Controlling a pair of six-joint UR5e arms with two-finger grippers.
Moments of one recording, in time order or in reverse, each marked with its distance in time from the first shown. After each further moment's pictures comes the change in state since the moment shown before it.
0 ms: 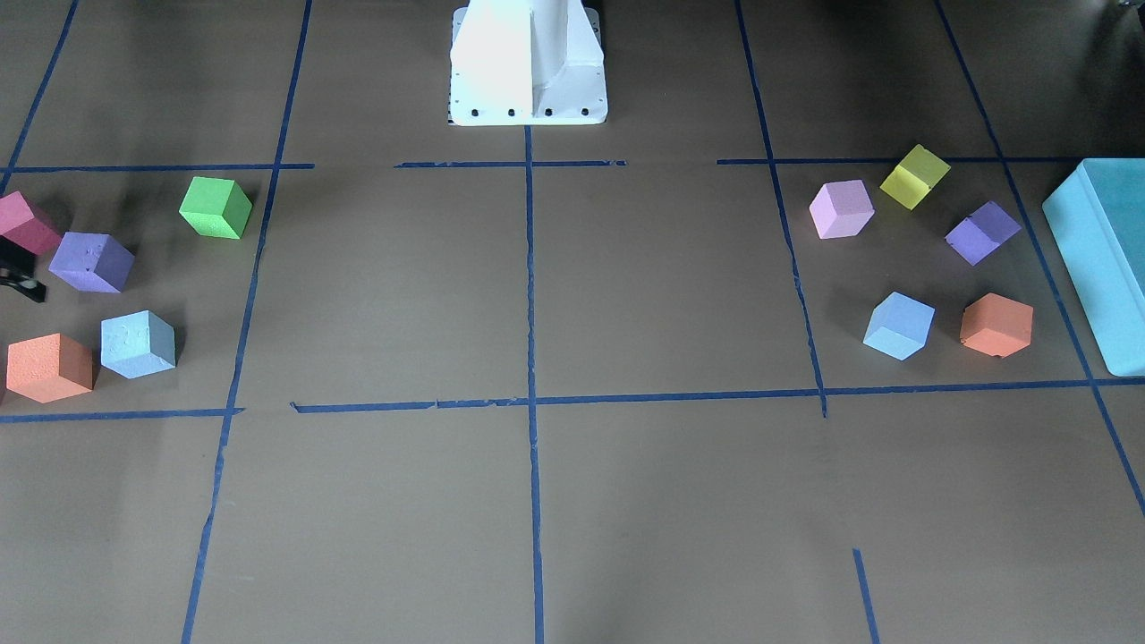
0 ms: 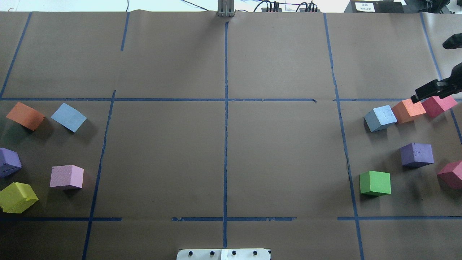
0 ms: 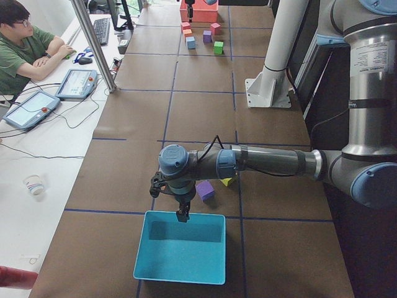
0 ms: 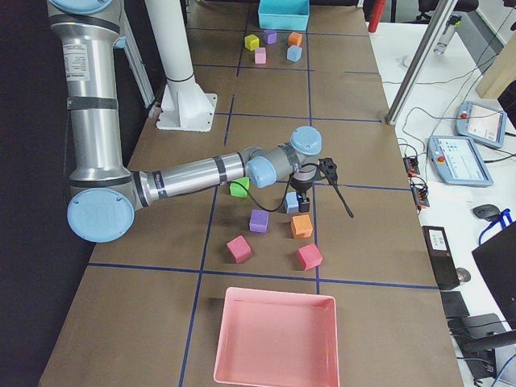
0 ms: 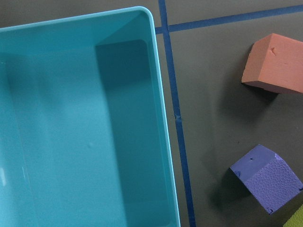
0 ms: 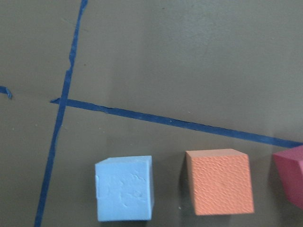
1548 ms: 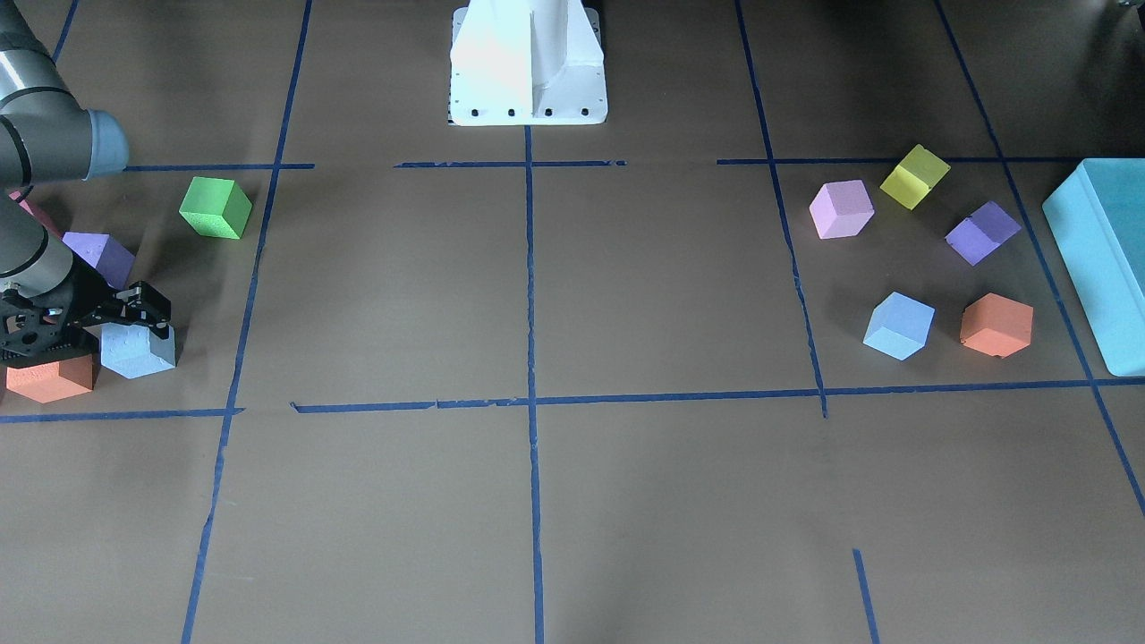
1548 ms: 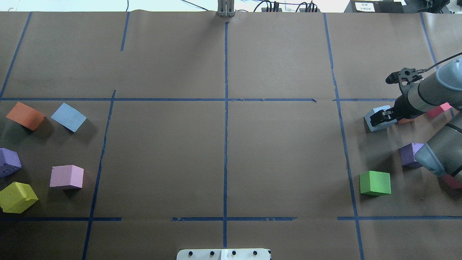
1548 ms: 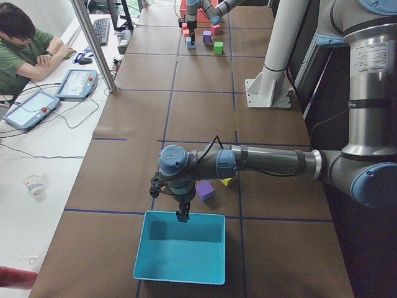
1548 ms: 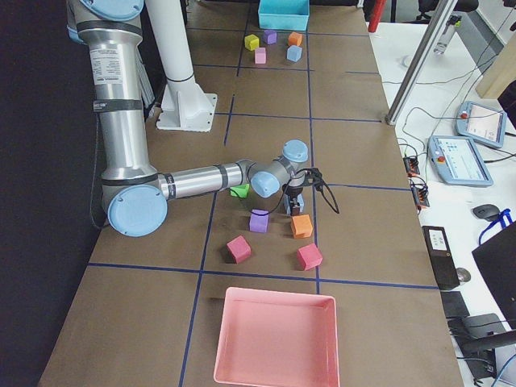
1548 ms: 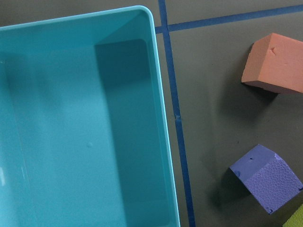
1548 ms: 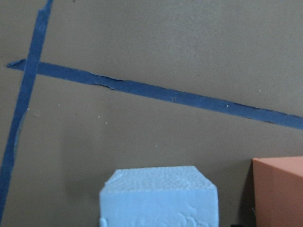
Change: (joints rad) left arm 0.000 0.001 0.001 0.000 0.000 0.000; right arm -0.222 0.032 -0.180 0.205 -0.159 0.159
